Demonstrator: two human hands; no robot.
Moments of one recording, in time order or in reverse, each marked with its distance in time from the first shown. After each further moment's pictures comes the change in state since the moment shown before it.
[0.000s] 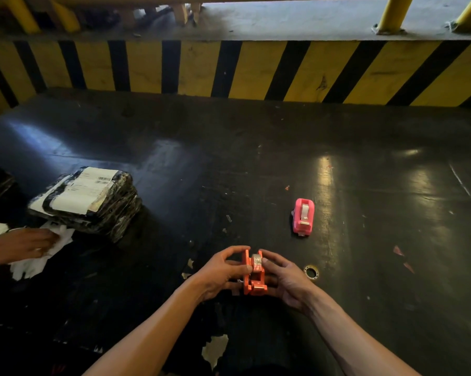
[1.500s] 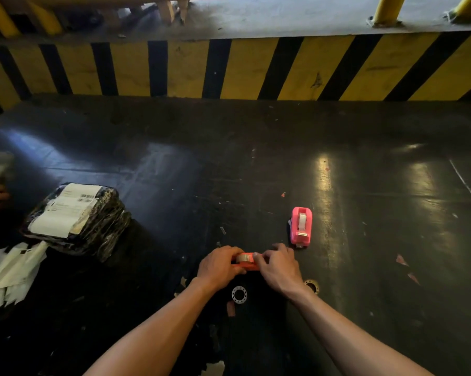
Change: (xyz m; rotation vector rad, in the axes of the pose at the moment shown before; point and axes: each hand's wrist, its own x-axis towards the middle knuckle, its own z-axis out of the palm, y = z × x) left_hand 0.065 0.023 -0.005 1.155 0.303 0.254; right_hand 0.041 -0.042 0.013 -1.258 0.410 -0.239
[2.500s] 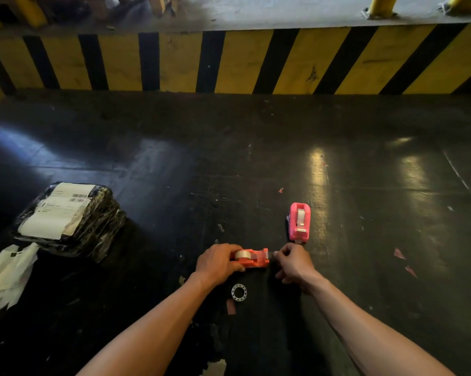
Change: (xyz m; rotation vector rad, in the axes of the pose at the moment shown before) left_hand 0.007 -0.001 -0.007 -0.009 -0.099 0.003; right_hand 0.013 0.026 -0.014 0.443 -0.049 0.335
